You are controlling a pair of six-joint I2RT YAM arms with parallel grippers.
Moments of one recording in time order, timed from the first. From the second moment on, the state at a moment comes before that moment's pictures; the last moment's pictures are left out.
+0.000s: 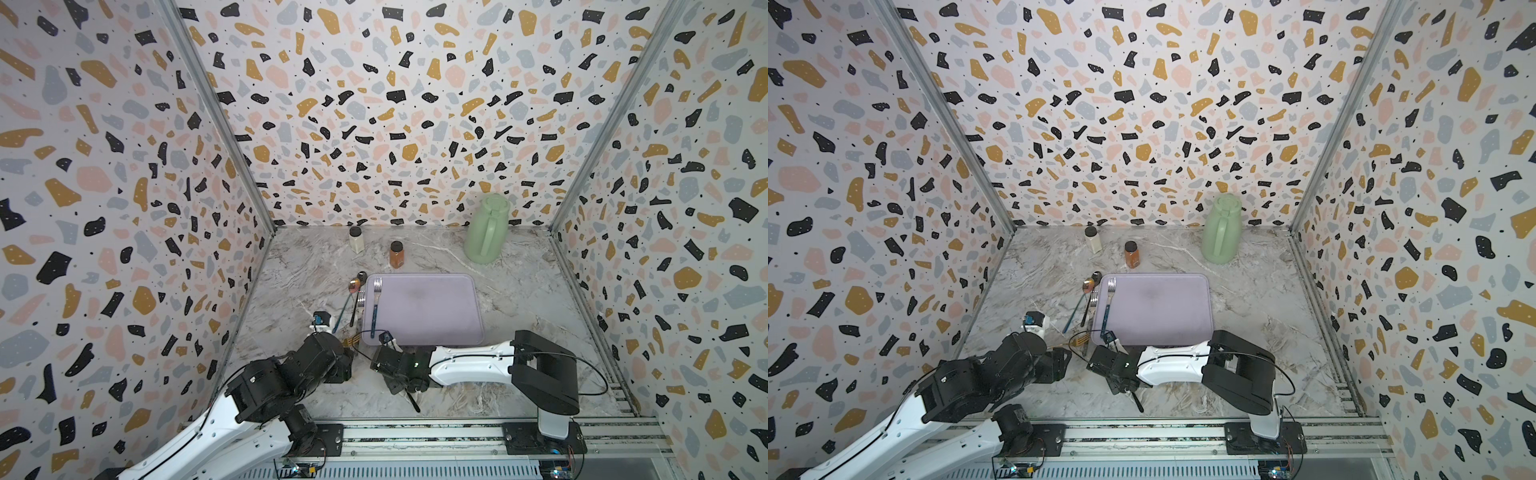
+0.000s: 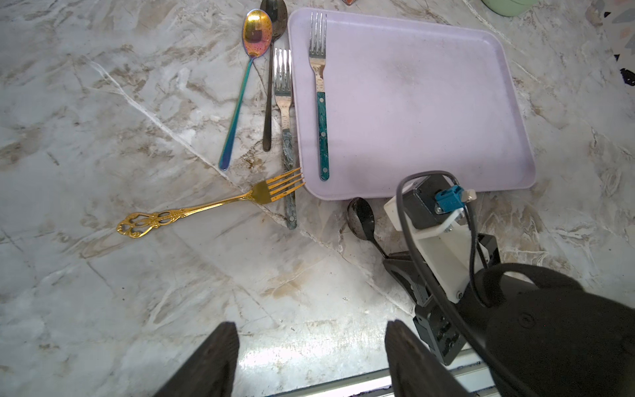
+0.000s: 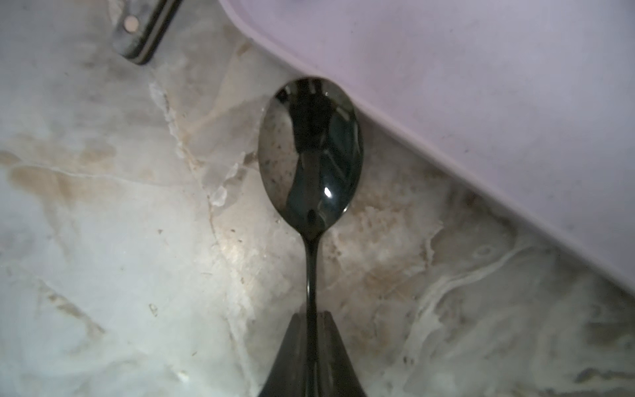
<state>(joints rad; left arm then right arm) -0.88 0.62 0.81 -1.13 -0.30 -0.74 1.29 1.89 1.17 -0.48 0.24 0.68</state>
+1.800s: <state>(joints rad) -0.86 0.51 0.81 -1.14 -0.38 -0.78 0.90 2.37 1.97 -0.75 0.13 0.86</state>
